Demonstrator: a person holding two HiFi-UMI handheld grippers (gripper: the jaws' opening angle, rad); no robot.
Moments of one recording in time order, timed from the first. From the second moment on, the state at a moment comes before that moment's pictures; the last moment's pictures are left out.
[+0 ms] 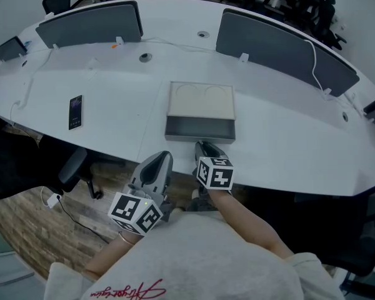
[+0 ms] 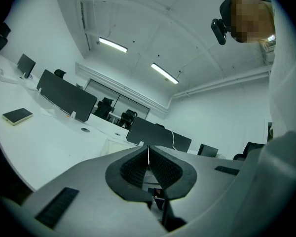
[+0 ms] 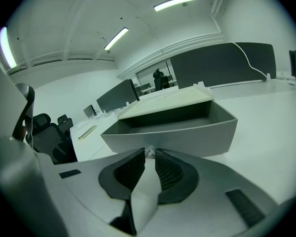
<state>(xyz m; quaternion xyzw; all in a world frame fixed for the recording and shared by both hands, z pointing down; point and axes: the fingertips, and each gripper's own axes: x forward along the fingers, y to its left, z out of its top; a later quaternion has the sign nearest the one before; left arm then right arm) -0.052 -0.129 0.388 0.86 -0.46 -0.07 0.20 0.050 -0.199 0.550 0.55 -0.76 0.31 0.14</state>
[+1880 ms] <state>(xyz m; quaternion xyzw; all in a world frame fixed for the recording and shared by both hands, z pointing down) -0.034 -0.158 0.396 0.85 -0.48 -0.07 0.20 0.051 -0.230 0.549 0.52 -0.78 0.32 0.14</state>
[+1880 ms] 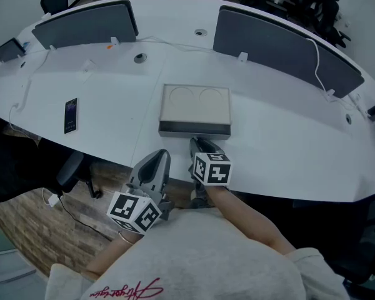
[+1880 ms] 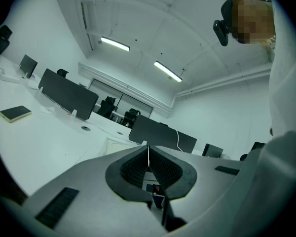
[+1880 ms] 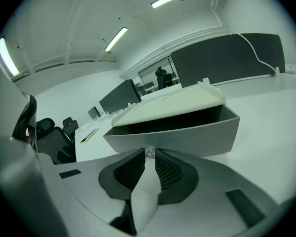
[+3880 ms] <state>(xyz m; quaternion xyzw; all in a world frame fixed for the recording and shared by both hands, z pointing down) -0.042 -0.169 0.399 0.84 -0.50 -0.06 0.21 0.053 -0.254 0.548 0.52 -0.78 0.32 0.13</state>
